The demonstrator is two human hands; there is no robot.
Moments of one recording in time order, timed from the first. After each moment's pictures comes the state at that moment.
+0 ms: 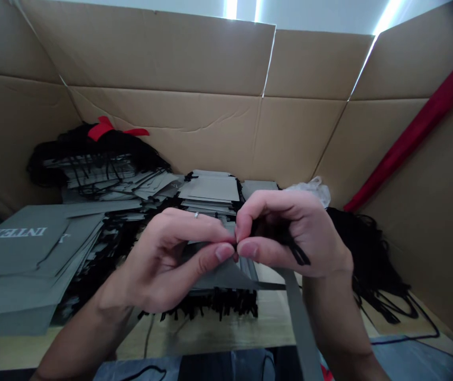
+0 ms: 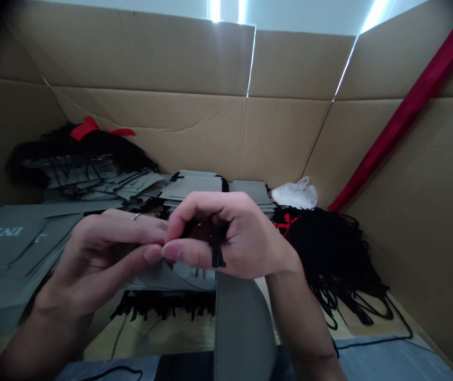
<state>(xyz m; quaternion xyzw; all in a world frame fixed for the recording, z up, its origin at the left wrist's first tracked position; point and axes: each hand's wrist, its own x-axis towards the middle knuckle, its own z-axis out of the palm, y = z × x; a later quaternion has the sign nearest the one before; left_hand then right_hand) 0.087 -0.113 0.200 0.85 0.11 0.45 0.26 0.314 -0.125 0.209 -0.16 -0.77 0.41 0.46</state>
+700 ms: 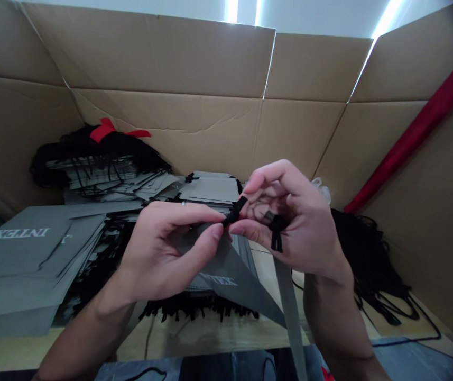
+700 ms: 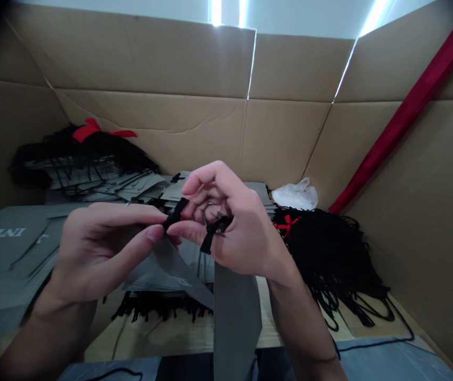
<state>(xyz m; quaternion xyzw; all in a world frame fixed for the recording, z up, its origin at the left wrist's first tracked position) 0.086 -0.109 0.200 0.82 0.18 0.53 0.13 0.310 -0.124 0.205 -0.21 -0.75 0.27 0.56</state>
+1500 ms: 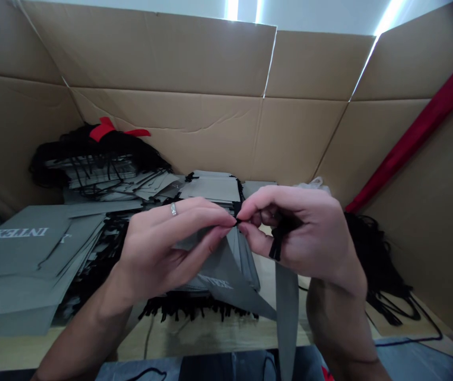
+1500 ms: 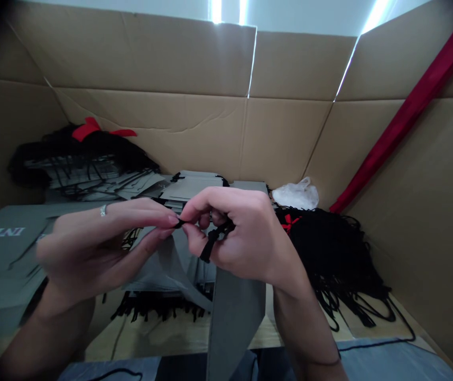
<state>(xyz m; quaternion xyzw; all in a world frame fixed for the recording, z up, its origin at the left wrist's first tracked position) 0.083 -0.101 0.192 0.84 0.11 0.53 -0.01 0.313 -0.136 0.212 -0.30 -0.80 0.07 0.51</state>
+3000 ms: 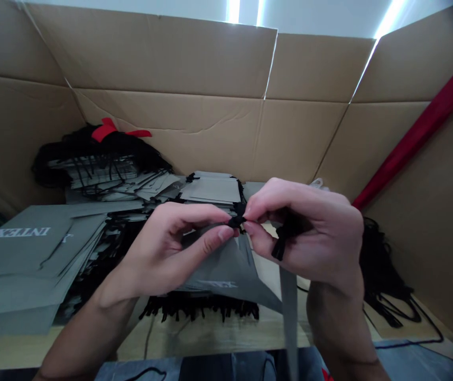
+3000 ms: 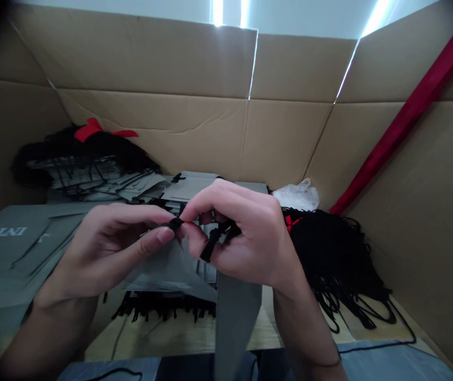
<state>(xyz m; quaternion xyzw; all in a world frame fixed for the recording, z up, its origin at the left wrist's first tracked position) 0.085 -0.101 0.201 0.83 0.17 0.48 0.22 0.314 -0.138 0.214 -0.25 -0.79 0.04 0.55</state>
